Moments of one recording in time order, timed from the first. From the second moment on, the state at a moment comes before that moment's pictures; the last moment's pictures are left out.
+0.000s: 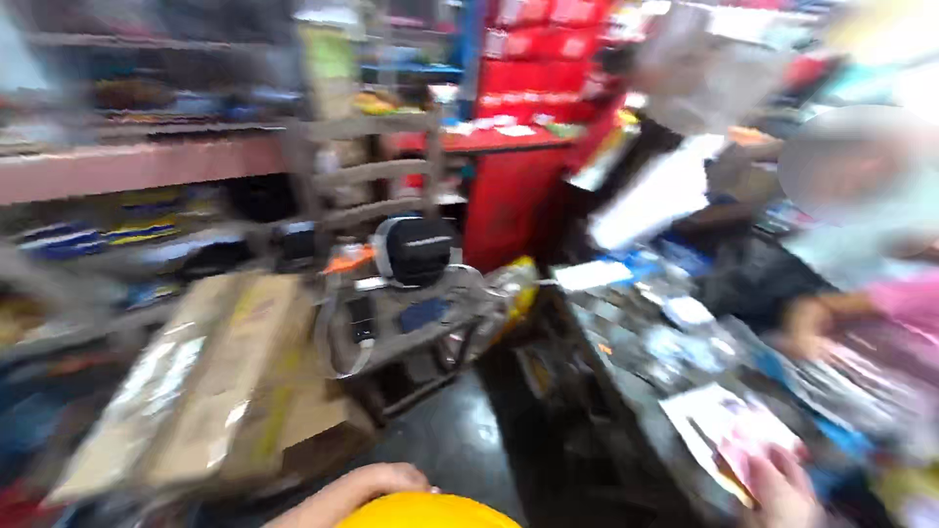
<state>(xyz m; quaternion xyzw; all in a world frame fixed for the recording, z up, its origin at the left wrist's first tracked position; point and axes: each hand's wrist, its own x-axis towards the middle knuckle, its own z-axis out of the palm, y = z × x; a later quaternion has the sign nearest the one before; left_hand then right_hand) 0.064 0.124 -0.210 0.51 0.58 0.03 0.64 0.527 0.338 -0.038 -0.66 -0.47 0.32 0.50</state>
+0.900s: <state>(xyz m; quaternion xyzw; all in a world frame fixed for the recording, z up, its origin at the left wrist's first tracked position) 0.201 0.663 -0.238 0.63 0.36 -0.30 0.63 0.666 0.706 -0.136 -0.82 -0.24 0.32 0.40</state>
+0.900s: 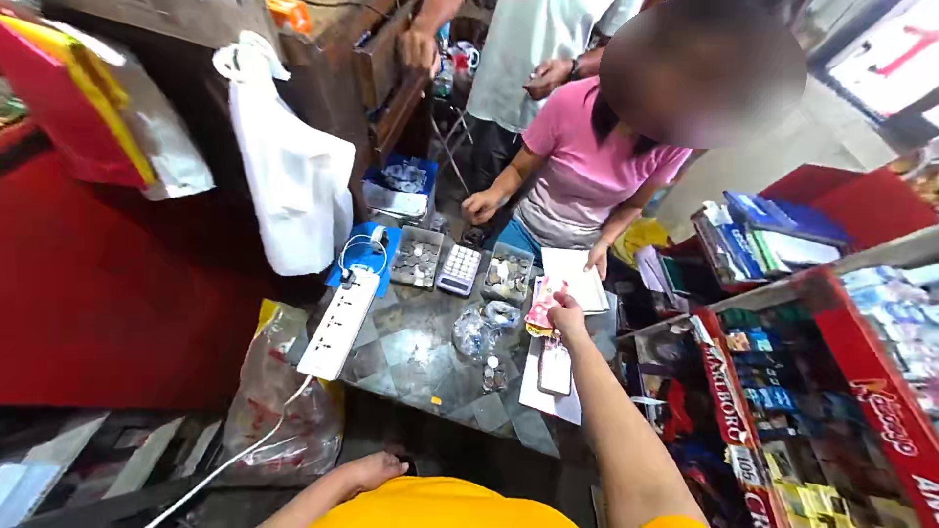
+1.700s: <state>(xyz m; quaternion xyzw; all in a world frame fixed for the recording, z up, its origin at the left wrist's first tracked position) 0.175 0.654 -0.248 0.50 0.60 -0.17 0.60 0.666 0.857 -0.153 -0.86 -0.48 0.16 0.04</state>
